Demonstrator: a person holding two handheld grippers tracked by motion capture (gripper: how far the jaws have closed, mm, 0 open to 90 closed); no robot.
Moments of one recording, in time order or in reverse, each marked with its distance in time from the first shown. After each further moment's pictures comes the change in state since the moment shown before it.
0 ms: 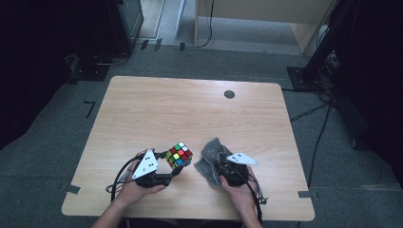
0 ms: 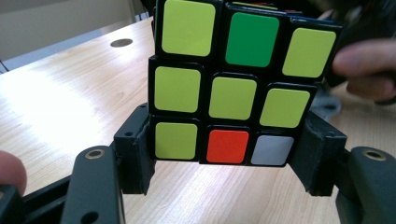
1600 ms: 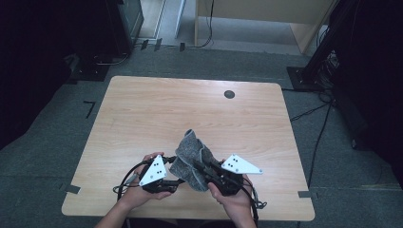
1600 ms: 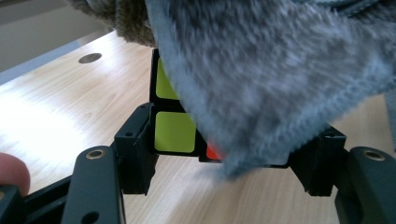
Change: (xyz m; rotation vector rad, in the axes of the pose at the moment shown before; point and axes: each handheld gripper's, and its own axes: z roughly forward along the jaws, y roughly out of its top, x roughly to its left) left arm -0.019 0.010 0.004 -0.014 -0.084 0.071; right arm 0.061 0.039 -0.052 -0.237 0.331 -0.067
